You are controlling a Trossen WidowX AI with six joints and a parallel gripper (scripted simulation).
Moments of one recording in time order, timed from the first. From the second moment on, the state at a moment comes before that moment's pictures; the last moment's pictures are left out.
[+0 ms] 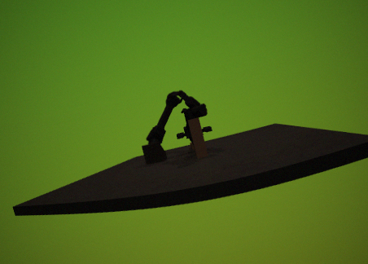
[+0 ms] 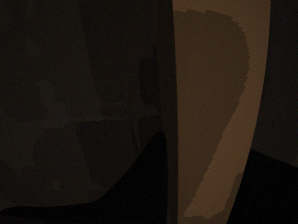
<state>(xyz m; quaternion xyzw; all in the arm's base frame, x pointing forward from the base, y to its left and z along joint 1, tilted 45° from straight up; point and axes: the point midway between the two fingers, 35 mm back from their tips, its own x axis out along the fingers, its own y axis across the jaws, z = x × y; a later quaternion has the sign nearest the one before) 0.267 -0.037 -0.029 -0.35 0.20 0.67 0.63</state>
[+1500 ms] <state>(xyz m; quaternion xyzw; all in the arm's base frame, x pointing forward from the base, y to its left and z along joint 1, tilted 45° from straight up) 0.268 -0.053 -0.013 -0.35 0.20 0.67 0.63</state>
